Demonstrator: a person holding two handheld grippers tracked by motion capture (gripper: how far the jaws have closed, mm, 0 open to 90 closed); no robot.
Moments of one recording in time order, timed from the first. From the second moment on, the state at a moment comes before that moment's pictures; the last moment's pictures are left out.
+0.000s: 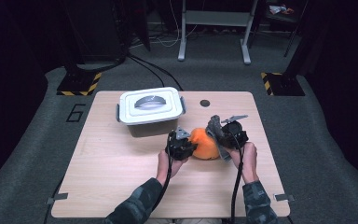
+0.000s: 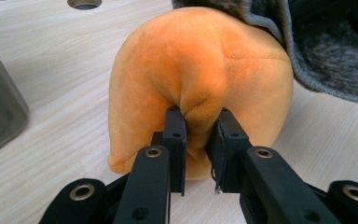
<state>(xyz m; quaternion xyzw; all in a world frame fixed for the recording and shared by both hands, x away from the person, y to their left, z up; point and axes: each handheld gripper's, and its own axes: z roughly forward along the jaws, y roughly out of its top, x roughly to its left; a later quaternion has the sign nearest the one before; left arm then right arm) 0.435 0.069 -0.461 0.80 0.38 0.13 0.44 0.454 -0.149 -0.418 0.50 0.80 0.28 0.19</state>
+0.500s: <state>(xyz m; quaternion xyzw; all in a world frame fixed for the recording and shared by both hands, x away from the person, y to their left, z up) 0.436 0.069 -0.461 0.80 0.38 0.13 0.44 0.466 -0.170 -0.460 0.55 0.78 0.24 0.16</state>
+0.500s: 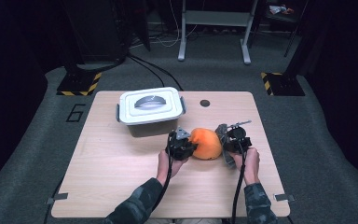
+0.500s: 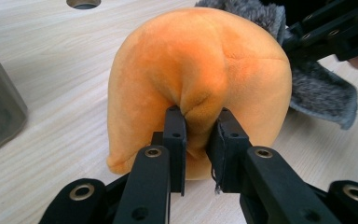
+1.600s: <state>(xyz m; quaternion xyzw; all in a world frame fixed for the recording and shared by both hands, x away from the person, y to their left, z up) 0.437 0.072 -0.459 0.80 0.37 0.15 0.44 0.450 -0.151 -0.428 0.53 0.78 0.29 0.17</state>
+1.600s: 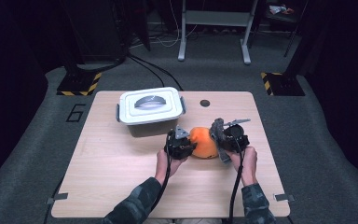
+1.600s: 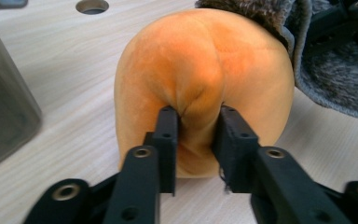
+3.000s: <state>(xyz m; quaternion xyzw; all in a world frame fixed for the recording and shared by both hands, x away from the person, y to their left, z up) 0.438 0.064 -0.464 0.82 0.35 0.16 0.43 0.452 -0.114 -0.389 0.45 0.80 0.32 0.21</state>
